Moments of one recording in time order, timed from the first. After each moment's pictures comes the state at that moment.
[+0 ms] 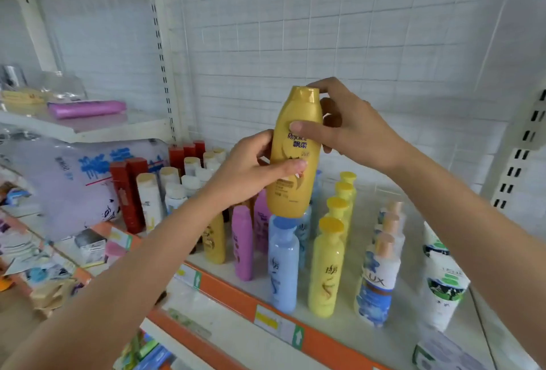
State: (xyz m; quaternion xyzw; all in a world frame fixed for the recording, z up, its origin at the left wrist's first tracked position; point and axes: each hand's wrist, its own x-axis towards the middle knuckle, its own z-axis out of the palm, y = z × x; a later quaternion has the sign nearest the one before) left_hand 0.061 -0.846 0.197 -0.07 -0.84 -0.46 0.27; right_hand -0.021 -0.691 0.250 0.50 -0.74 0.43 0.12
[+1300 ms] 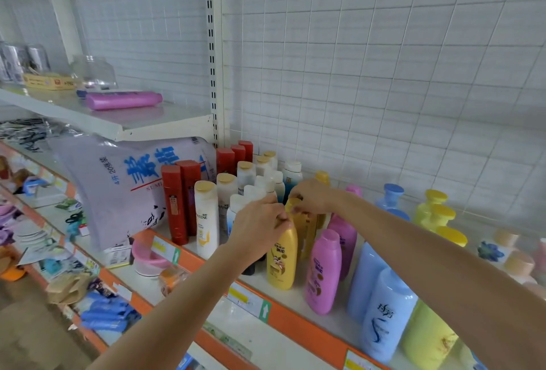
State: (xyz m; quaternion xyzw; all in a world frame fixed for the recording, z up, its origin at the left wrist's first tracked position) left_hand 0.035 -1.021 0.084 0.07 -0.95 -0.18 0.26; right_hand -0.102 -0.935 0.125 0.47 -0.88 0.00 -0.06
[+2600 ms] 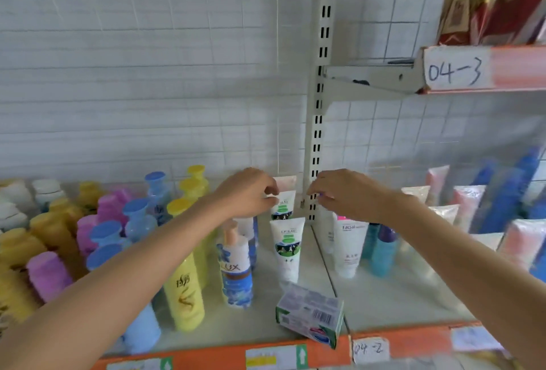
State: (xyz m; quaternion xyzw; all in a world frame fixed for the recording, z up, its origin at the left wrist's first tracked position) left_hand -0.091 -0.668 0.146 -0.25 -0.96 -0.08 0.08; right_hand -0.062 -0.464 0.154 0.24 -0.97 0.01 0.08
